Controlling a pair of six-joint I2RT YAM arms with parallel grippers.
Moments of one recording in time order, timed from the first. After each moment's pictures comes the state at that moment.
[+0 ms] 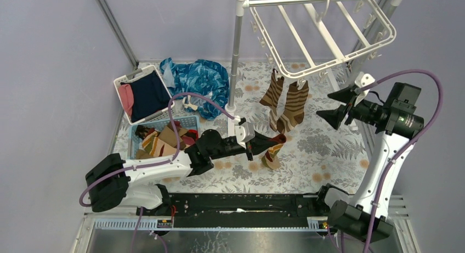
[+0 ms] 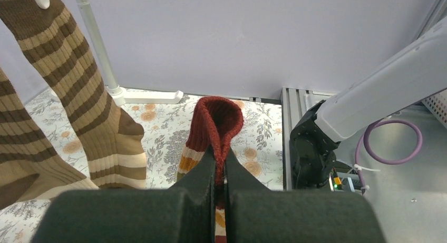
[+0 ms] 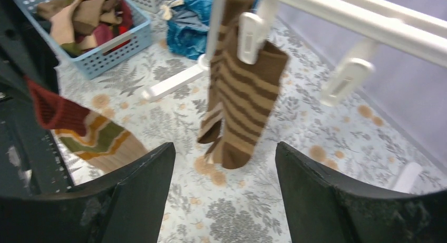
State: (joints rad) left arm -1.09 1.30 0.70 0.79 0.29 -0.08; right arm -0.46 1.05 1.40 -1.27 -1.29 -1.01
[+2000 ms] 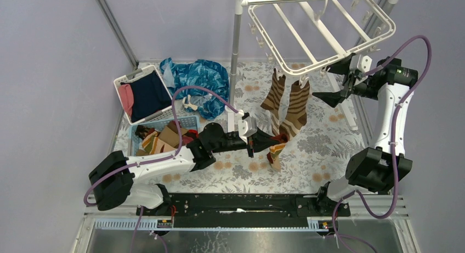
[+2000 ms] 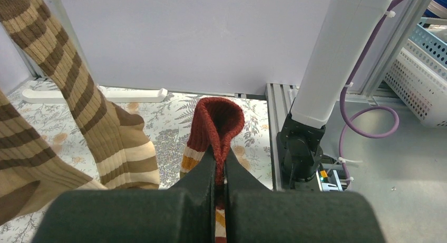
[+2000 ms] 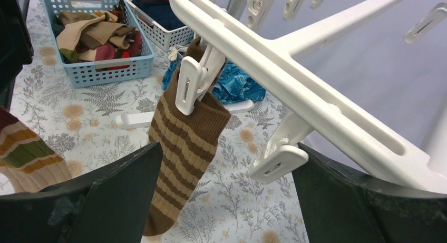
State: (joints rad) left arm -1.02 1.34 0.76 0.76 0.42 -0.13; right arm -0.36 1.53 1.72 -1.56 -1.54 -1.70
